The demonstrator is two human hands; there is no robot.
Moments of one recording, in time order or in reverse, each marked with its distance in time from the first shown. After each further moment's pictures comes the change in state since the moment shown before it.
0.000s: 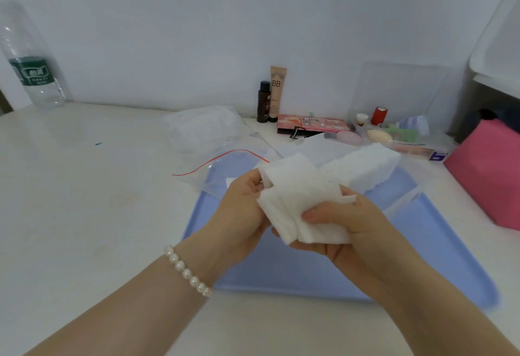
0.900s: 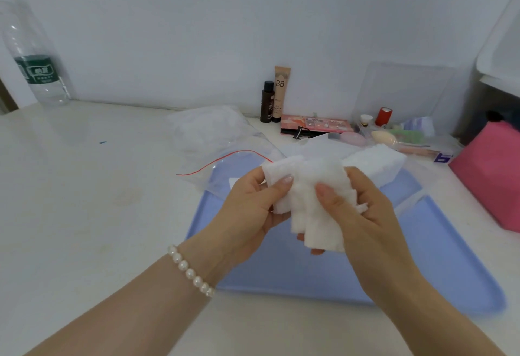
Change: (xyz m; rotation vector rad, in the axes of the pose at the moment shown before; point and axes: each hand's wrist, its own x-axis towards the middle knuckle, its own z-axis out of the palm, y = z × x) left_hand 0.004 -0.002 -0.001 -0.132 -0.026 -0.005; right_hand -0.007 0.000 0.016 -0.264 0.308 -0.274
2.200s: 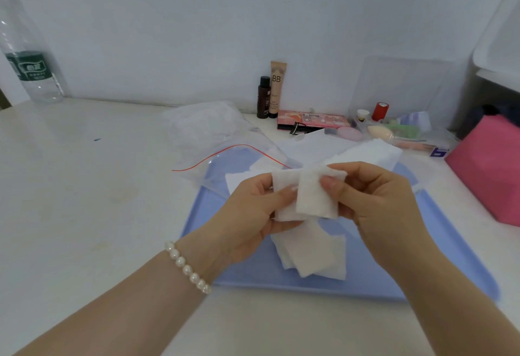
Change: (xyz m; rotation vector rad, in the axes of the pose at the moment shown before) left_hand 0.001 -0.008 -0.001 0.085 -0.068 -0.135; right_hand 0.023 0.004 -0.025 -0.006 0.048 -0.012
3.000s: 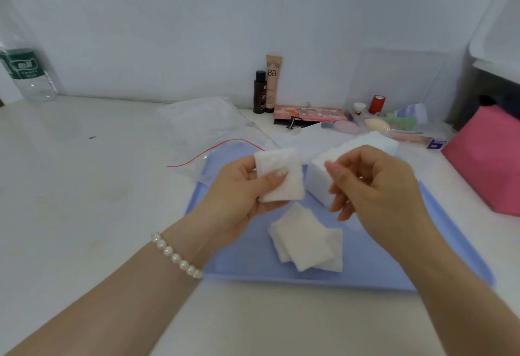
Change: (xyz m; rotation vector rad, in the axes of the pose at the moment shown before) left_hand 0.000 0.011 -0.007 -0.026 0.064 0.082; right_hand -0.001 -0.007 -0.006 -0.437 0.061 -0.076
